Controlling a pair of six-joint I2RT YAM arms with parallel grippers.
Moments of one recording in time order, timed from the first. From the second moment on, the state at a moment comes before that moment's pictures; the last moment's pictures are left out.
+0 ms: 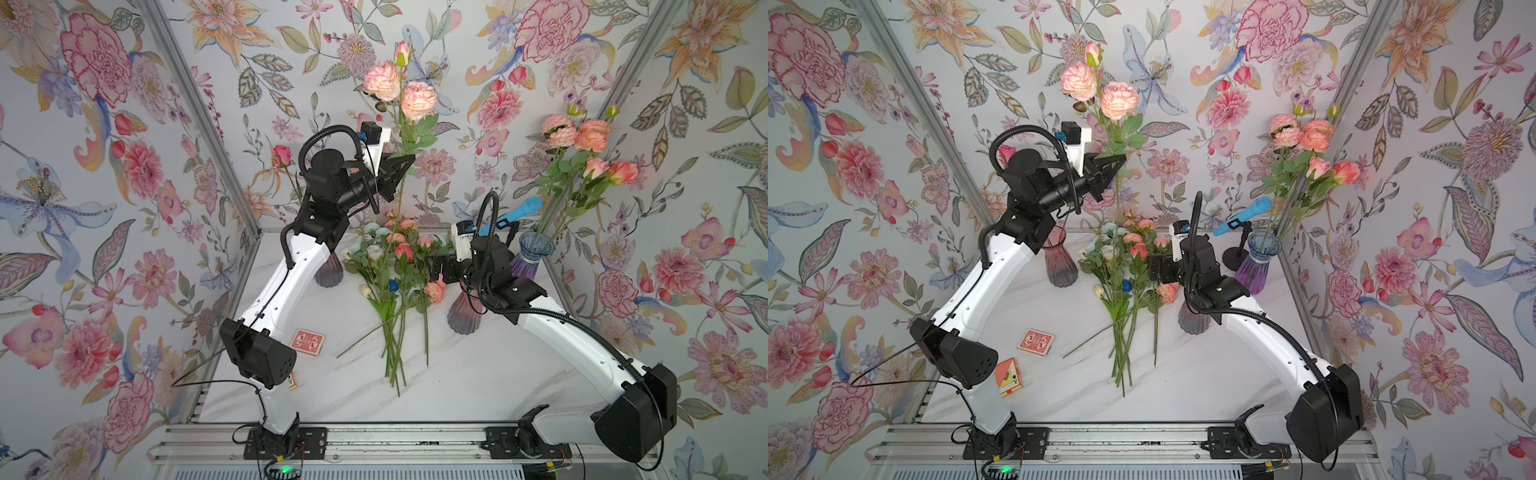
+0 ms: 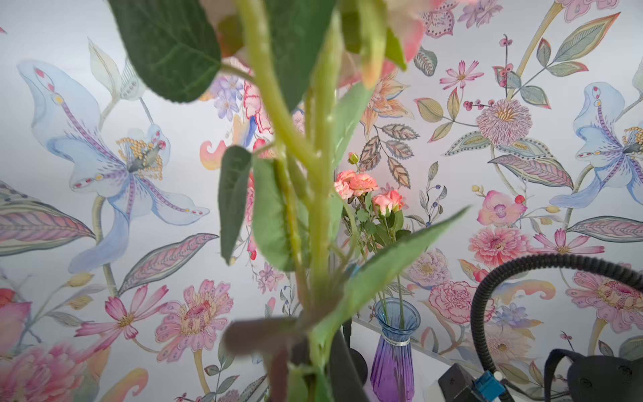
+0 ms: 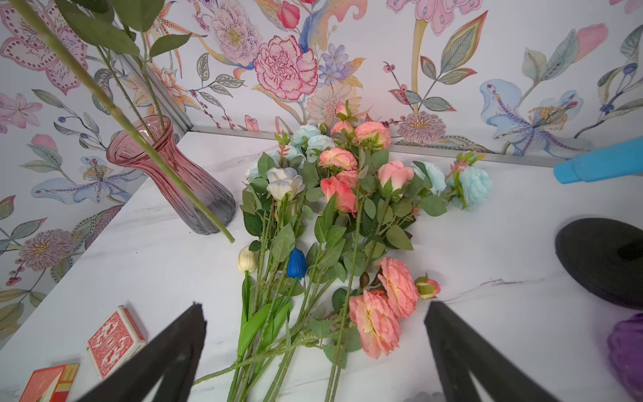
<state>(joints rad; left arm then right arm) -0.43 1.79 2.08 -0.02 0.54 -0.09 0.56 1.36 1.20 -0.27 0.04 0.26</state>
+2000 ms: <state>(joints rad) 0.00 1.60 1.19 0.71 0.39 -0.31 0.68 1.63 1.35 -0.30 0.02 0.31</state>
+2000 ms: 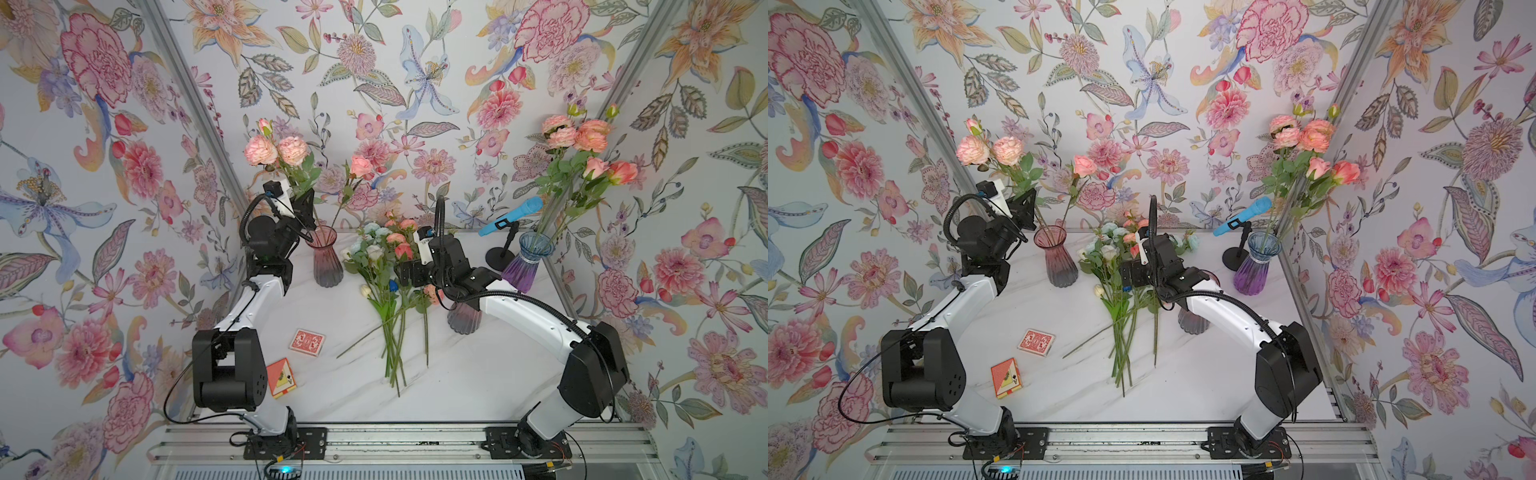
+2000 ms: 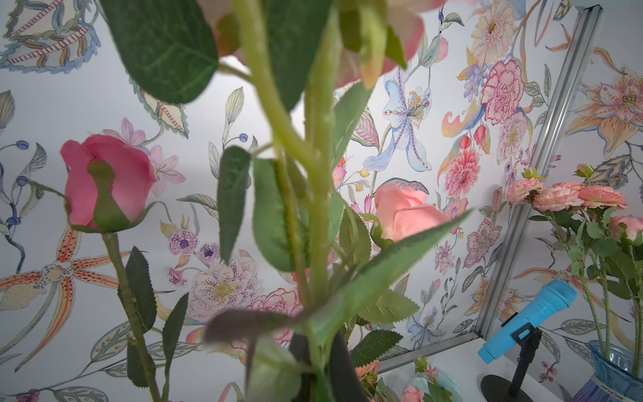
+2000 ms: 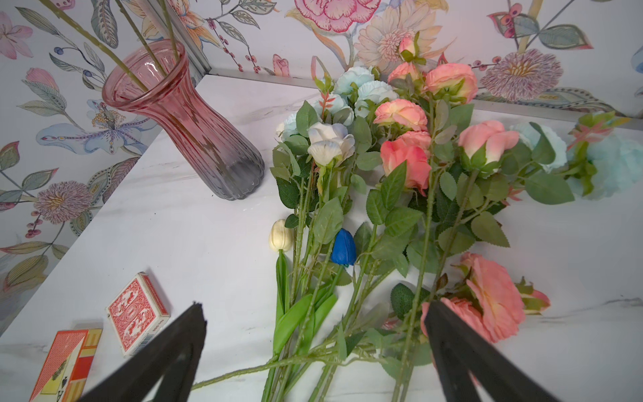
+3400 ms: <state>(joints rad) 0.00 1.67 1.24 0.54 0.39 -0.29 0.77 1.60 1.47 -0.31 0.02 0.23</state>
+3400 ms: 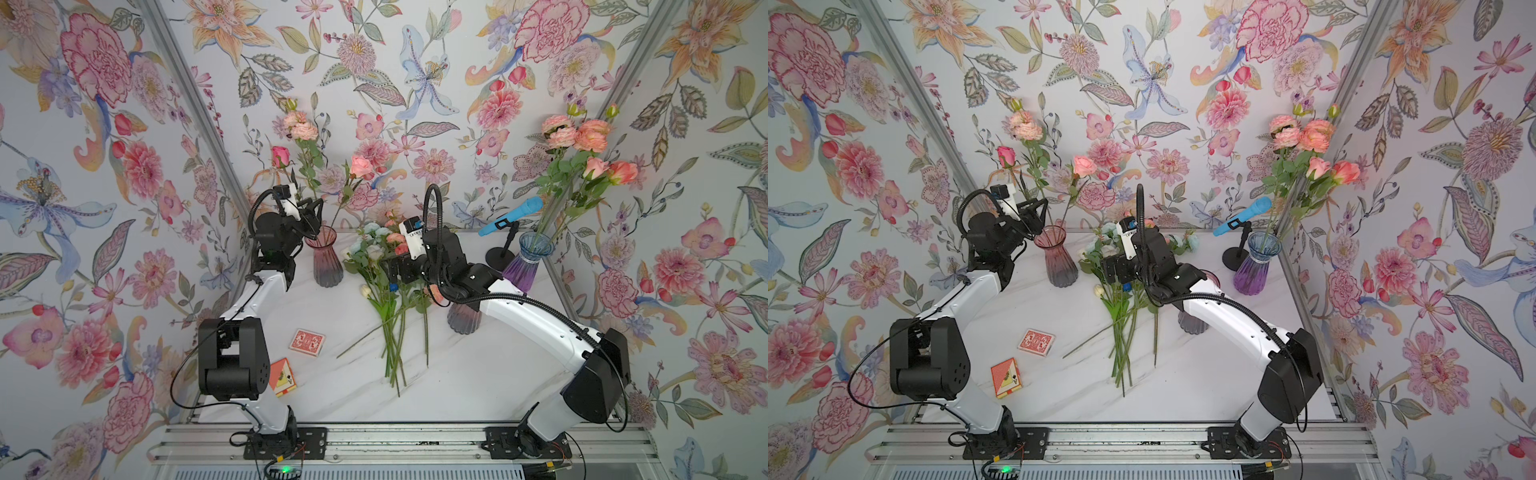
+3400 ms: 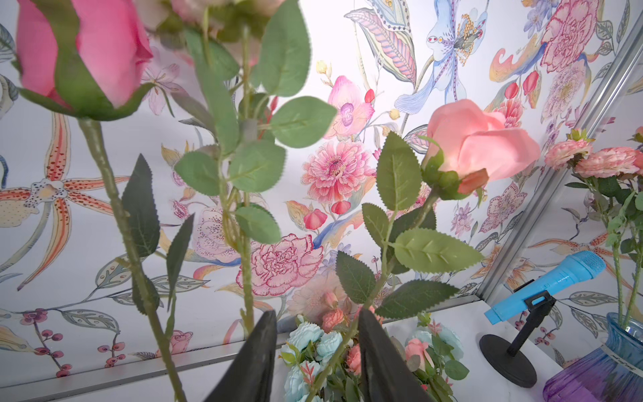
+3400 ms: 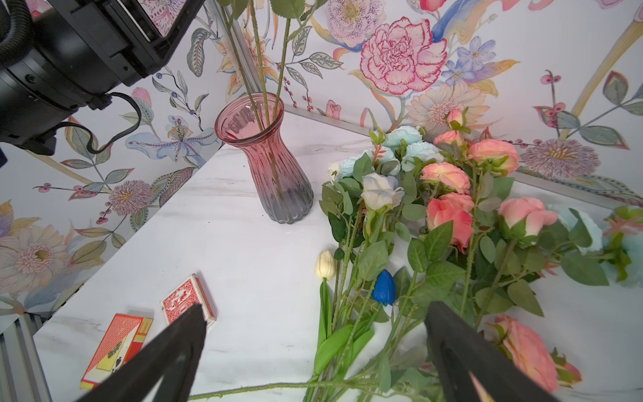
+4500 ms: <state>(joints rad) -0.05 1.45 1.06 0.53 0.39 -0.29 0.68 1.79 1.47 -0.50 0.09 0.34</state>
